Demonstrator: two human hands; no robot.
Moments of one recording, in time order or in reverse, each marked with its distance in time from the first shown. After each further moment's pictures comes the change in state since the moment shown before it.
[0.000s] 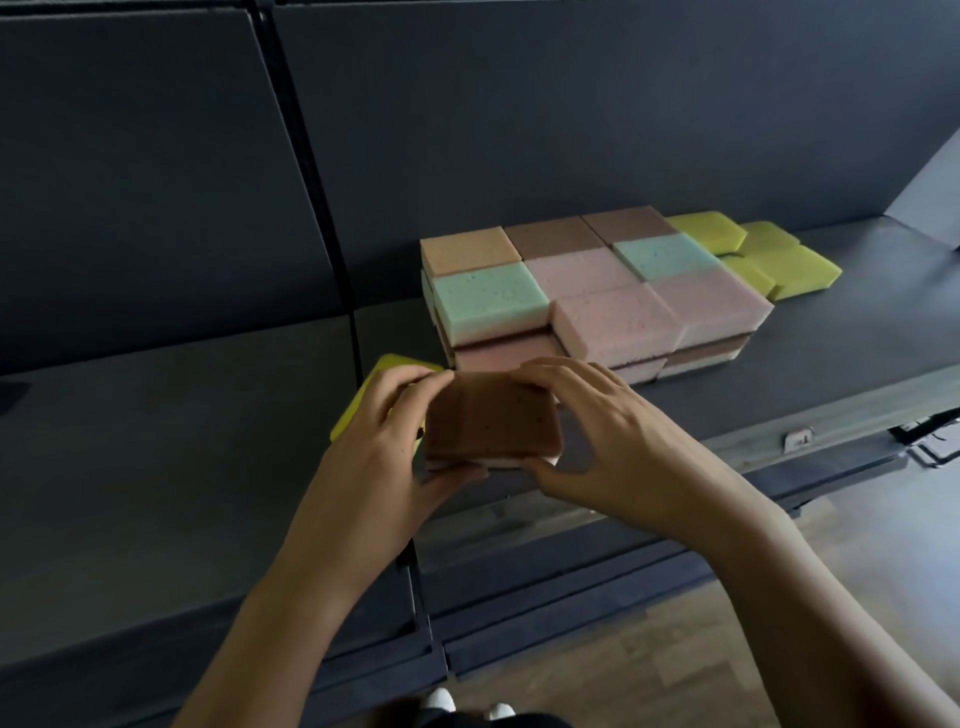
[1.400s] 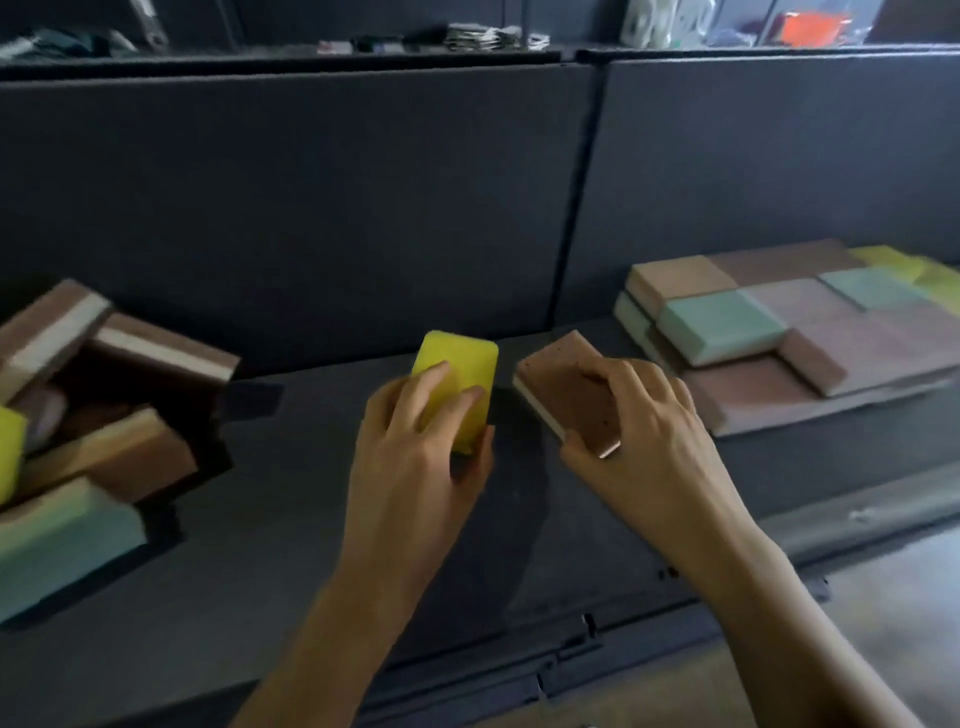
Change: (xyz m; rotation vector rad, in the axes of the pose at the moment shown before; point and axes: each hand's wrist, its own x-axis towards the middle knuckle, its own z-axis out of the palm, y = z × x) left_hand -0.058 -0.161 -0.123 0.210 0.283 -0.028; right_hand 0.108 -0.183 0.112 -0.108 0.248 0.394
